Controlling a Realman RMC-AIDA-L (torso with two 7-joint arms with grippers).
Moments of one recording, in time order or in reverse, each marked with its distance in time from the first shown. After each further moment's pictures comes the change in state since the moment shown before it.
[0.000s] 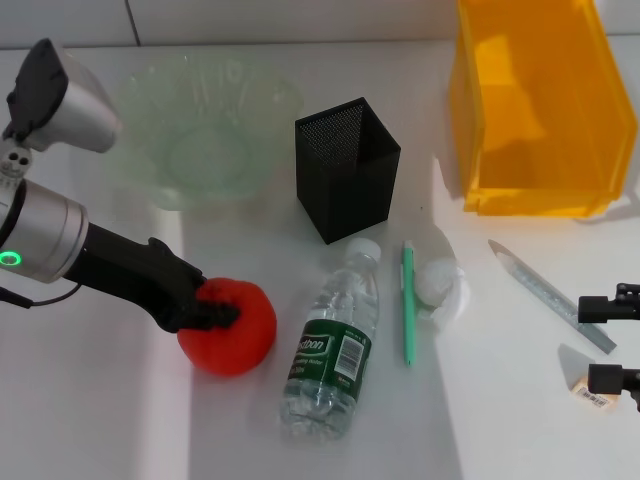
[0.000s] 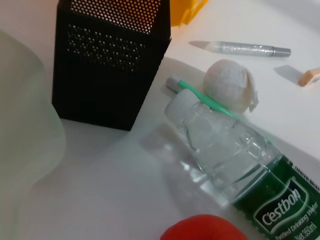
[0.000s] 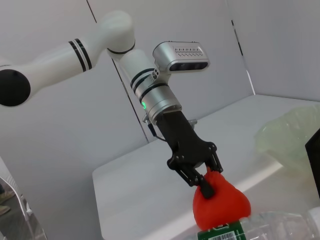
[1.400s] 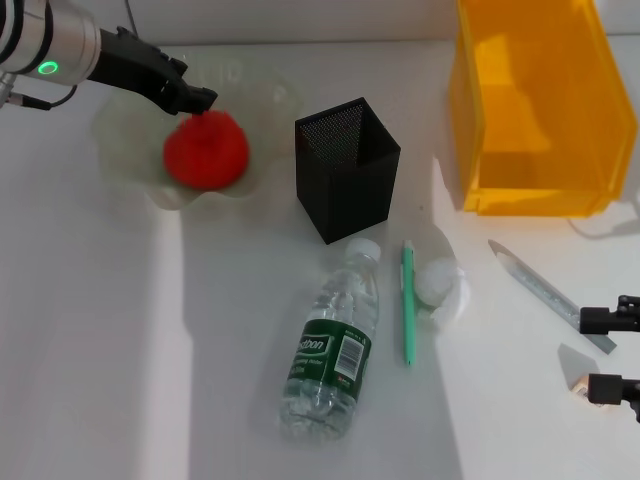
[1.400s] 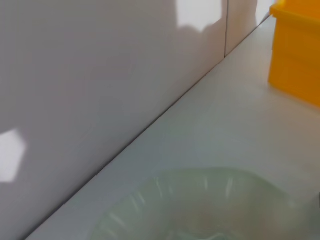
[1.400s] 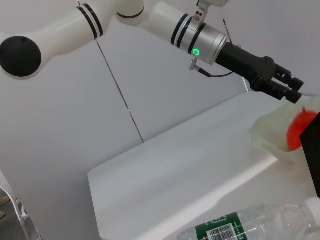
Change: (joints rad) left arm -0.273 -0.005 -0.186 -0.129 0.259 -0.467 -0.039; right arm -0.028 0.009 -0.001 0.000 0.000 0.012 -0.001
